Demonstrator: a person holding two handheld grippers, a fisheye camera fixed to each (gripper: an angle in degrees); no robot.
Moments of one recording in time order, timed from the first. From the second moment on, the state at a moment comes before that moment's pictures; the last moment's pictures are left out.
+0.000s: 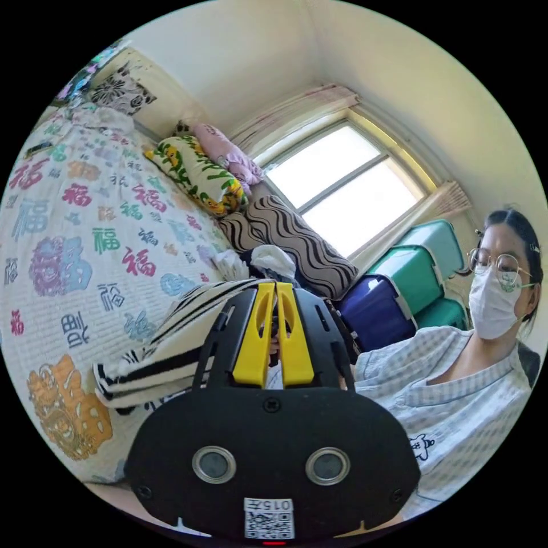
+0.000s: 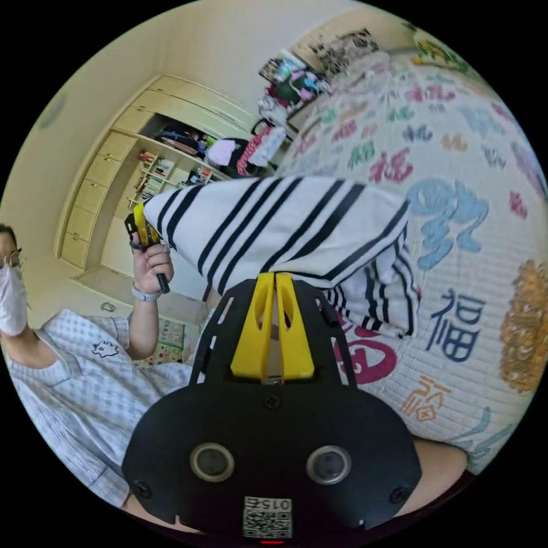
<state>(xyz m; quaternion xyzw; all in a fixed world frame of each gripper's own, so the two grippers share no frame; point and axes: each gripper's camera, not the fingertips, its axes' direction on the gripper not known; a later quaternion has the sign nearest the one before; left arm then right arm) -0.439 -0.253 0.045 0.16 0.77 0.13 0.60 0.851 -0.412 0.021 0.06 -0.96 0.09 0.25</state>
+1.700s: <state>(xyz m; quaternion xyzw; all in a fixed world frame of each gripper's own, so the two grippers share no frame) -0.320 -0.102 0.381 0.04 0.45 0.18 0.87 0.782 -0.375 -0.135 0.13 -0.74 -0.34 0.56</state>
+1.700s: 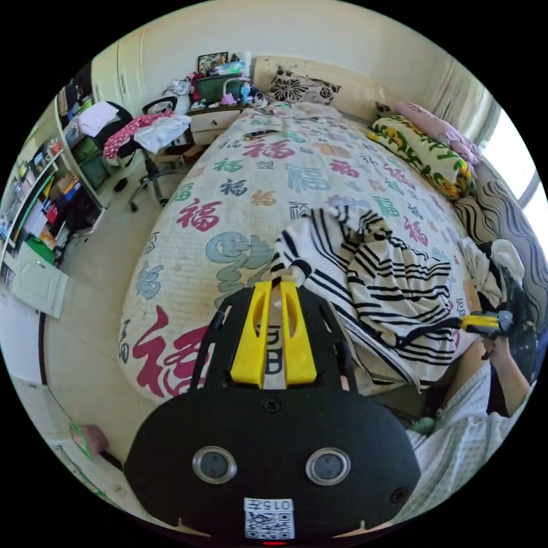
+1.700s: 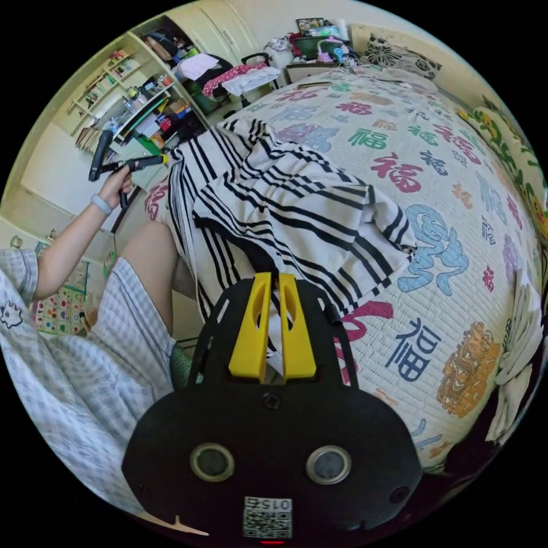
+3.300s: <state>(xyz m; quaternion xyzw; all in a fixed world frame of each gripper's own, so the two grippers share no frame) -0.599 0.187 -0.011 0.70 0.43 0.16 0.55 1.357 -0.244 -0.073 0.62 -0.63 0.03 0.46</state>
